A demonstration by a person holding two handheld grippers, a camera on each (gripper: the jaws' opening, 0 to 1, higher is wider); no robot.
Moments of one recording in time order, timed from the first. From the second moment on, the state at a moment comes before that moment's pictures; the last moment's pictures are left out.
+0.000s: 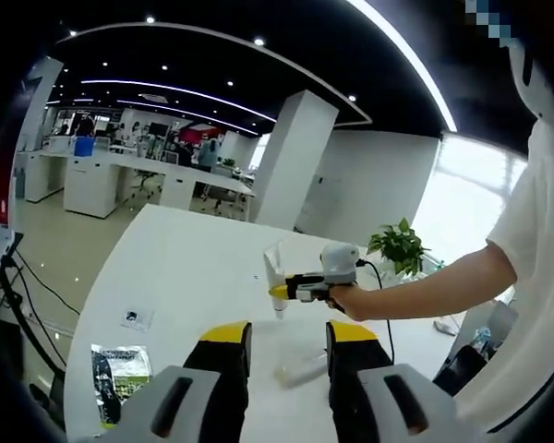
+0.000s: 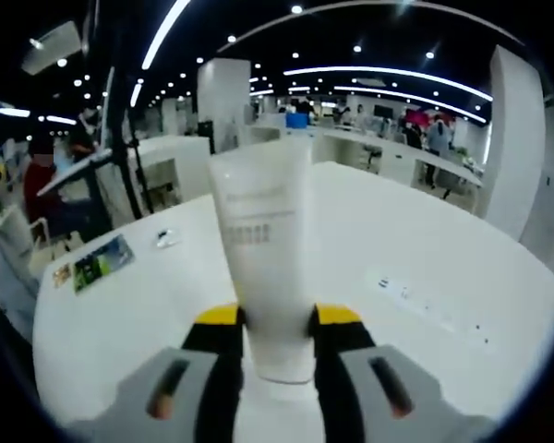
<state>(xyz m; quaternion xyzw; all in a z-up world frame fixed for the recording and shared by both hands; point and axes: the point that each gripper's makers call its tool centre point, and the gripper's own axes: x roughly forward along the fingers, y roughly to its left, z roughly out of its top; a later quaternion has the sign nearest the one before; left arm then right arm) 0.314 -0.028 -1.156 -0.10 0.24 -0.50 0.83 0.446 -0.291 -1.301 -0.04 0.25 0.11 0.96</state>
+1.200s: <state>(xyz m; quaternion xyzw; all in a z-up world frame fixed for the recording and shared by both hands) 0.311 -0.038 -1.162 -0.09 0.25 -0.49 0.83 0.424 -0.314 -1.314 0.04 0.18 0.07 0.98</state>
